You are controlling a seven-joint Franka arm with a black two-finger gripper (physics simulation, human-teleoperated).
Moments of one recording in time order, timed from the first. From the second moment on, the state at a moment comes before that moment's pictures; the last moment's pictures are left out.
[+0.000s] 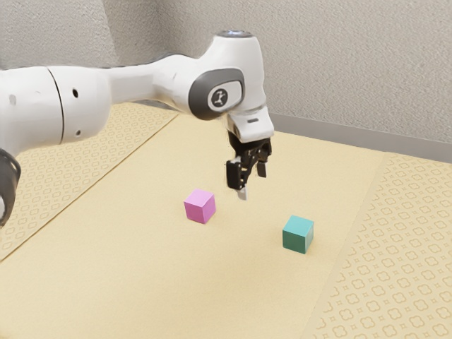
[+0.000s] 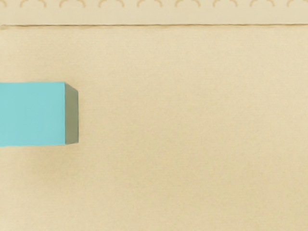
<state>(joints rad) -0.20 0.37 -0.19 -1.48 0.01 1.82 1.21</state>
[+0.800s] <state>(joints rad) -0.35 0.83 -0.04 -1.03 0.03 1.81 1.10</state>
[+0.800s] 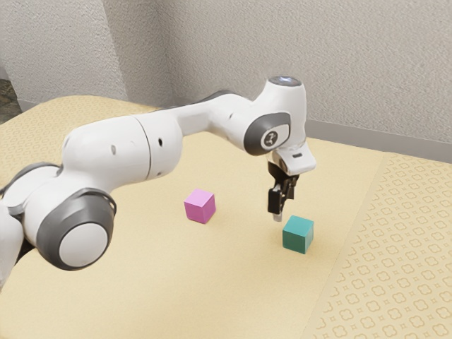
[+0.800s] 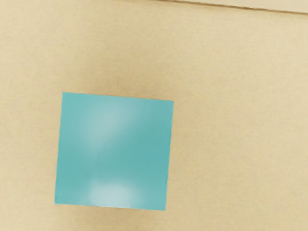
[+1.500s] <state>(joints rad) -0.37 0.92 -0.04 -0.96 0.01 1.89 1.09</state>
